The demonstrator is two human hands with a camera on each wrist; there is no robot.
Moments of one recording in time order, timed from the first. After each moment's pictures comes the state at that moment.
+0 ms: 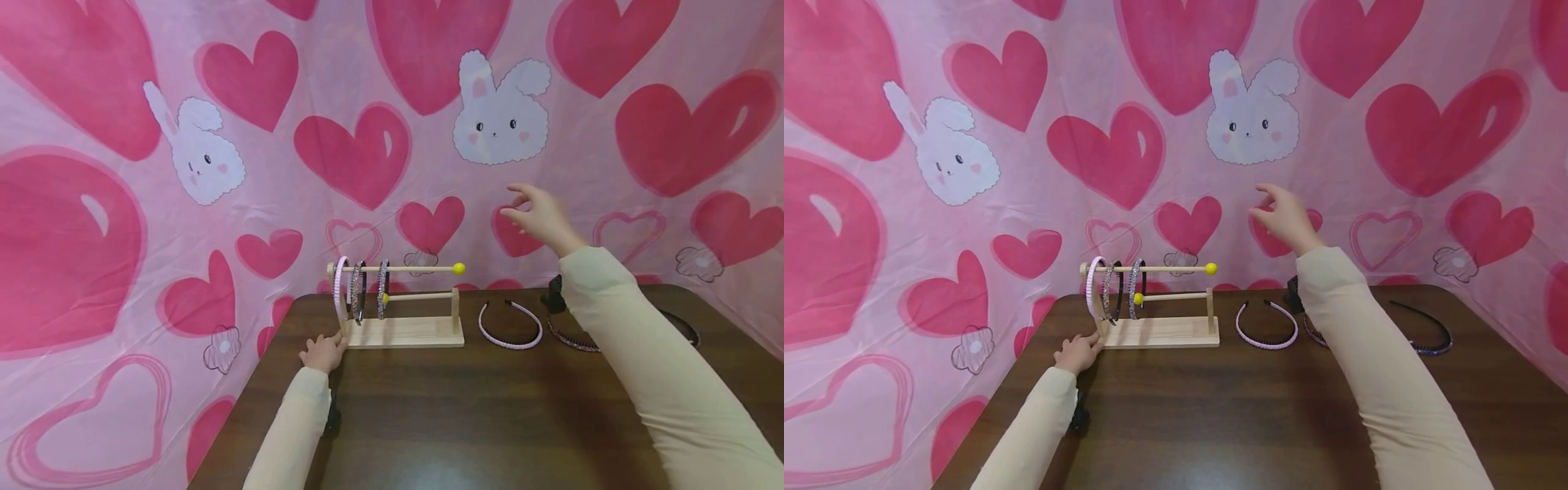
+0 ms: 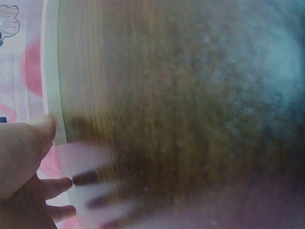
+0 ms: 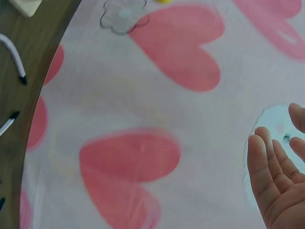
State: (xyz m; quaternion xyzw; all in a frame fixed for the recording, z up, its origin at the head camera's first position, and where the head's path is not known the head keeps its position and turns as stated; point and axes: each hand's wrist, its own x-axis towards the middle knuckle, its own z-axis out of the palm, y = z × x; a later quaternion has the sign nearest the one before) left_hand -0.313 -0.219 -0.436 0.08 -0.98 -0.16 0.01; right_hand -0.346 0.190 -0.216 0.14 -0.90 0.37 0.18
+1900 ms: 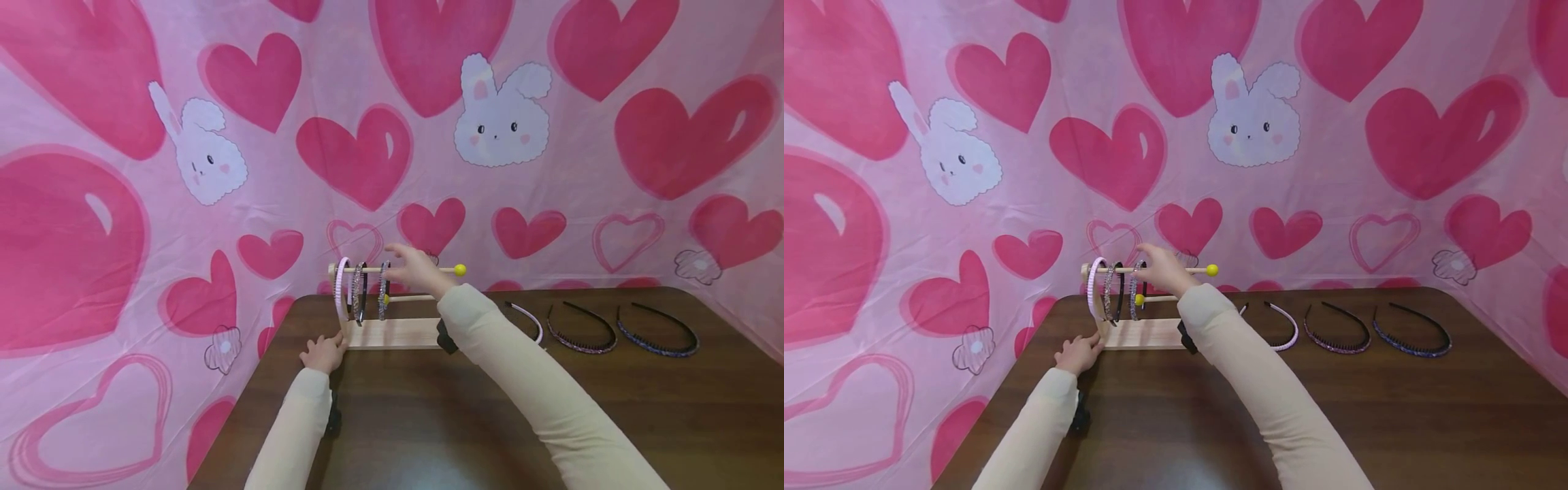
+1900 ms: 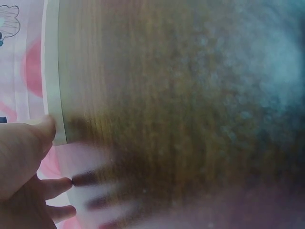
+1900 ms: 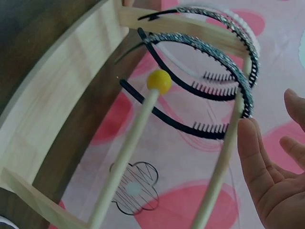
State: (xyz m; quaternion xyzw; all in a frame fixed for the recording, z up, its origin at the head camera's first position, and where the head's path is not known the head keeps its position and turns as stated) left_hand -0.314 -0.220 -0.438 0.08 -0.98 -0.17 0.00; right_hand -0.341 0.006 -0.273 0.24 -0.87 0.42 0.00
